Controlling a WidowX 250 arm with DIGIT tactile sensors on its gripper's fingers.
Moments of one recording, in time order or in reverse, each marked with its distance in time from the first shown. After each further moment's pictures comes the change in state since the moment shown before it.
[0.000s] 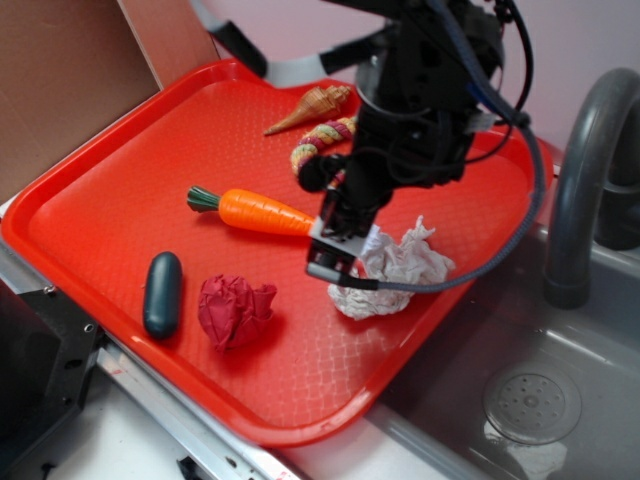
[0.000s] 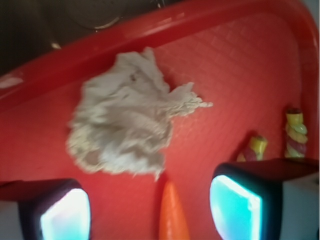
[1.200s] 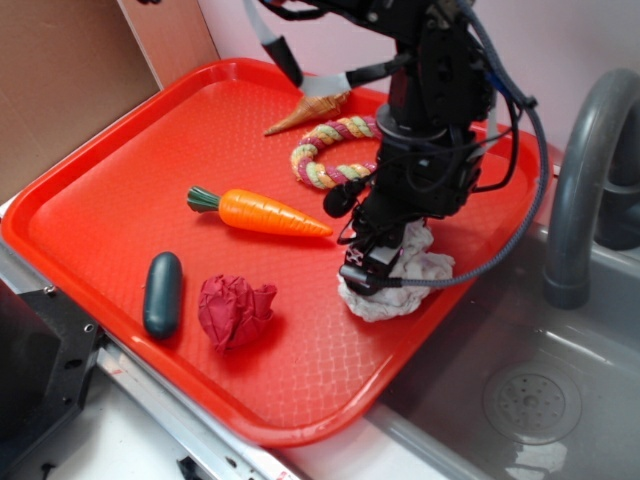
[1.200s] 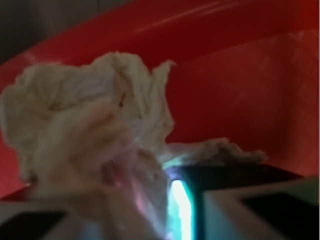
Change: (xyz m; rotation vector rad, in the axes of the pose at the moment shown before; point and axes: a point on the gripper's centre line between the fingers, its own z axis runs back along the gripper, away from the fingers) arm 0.025 0.000 -0.037 -0.271 -0.258 -0.158
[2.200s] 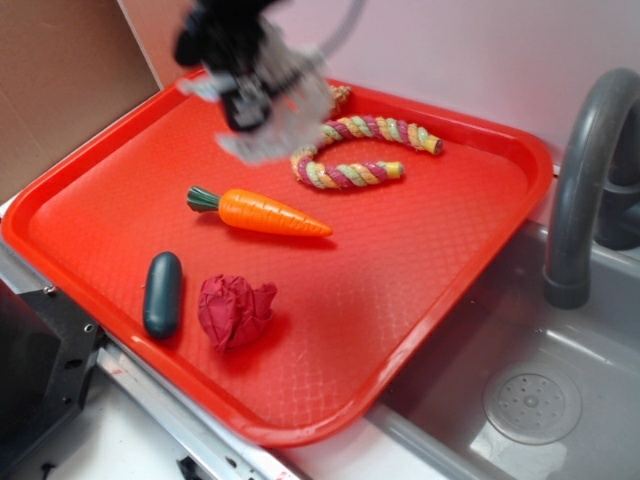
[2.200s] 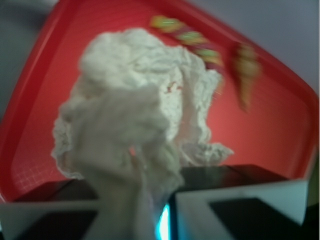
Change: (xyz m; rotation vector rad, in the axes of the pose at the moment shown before) arm -0.111 -0.033 0.126 0.223 -0.121 1.016
